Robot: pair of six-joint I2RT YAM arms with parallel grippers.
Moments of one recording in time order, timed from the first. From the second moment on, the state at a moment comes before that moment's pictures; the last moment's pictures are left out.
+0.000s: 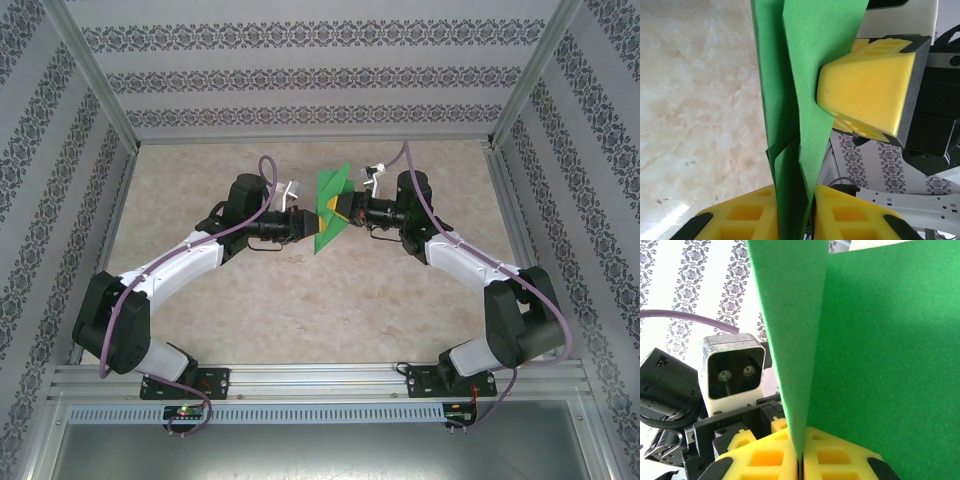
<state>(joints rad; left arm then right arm) -0.48 1.47 1.00 -0.03 0.80 -0.82 0.36 1.47 0.87 0.37 -0.89 1.04</state>
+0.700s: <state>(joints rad) -0.48 1.48 1.19 -0.41 0.64 -0.56 0.29 1.39 0.87 0.10 -0.82 0.84</state>
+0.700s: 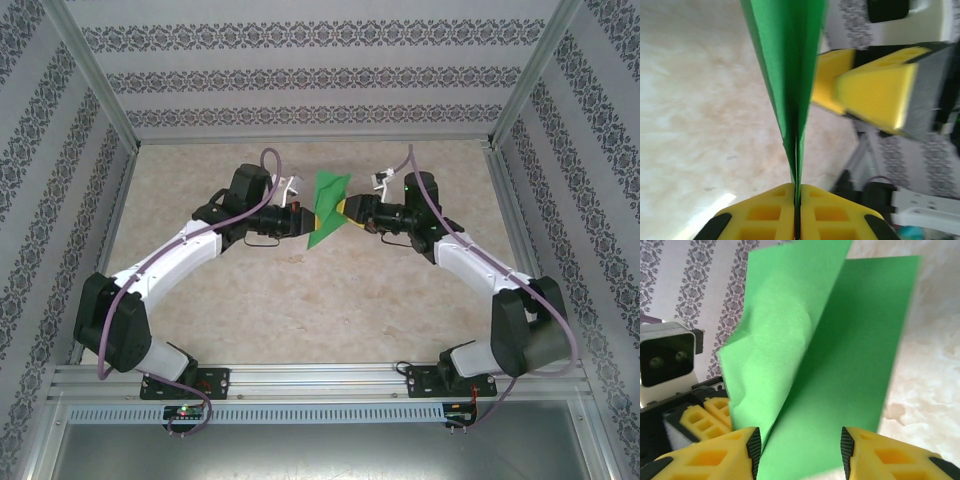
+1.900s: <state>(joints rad) -1.06 1.99 1.34 -0.90 -0.64 -0.22 0.16 1.29 0.83 -0.36 -0.66 0.52</state>
